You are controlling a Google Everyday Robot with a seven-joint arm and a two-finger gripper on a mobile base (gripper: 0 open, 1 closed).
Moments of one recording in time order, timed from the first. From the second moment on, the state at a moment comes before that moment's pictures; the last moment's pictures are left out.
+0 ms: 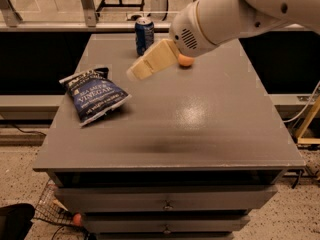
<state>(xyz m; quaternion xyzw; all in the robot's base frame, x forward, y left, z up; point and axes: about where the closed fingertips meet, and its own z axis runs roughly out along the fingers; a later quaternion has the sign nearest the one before) 0.556 -0.009 0.985 -0.43 0.79 0.18 0.40</state>
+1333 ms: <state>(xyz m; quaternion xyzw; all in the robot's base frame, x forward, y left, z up) 0.614 0.079 0.920 -0.48 0.76 0.19 0.39</state>
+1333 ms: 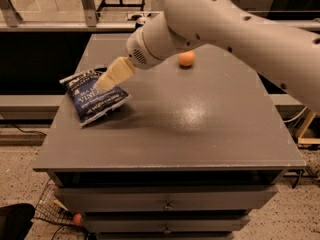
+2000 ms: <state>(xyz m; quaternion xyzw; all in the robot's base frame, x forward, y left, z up) 0.633 0.123 0.868 -0.49 0.77 0.21 0.35</state>
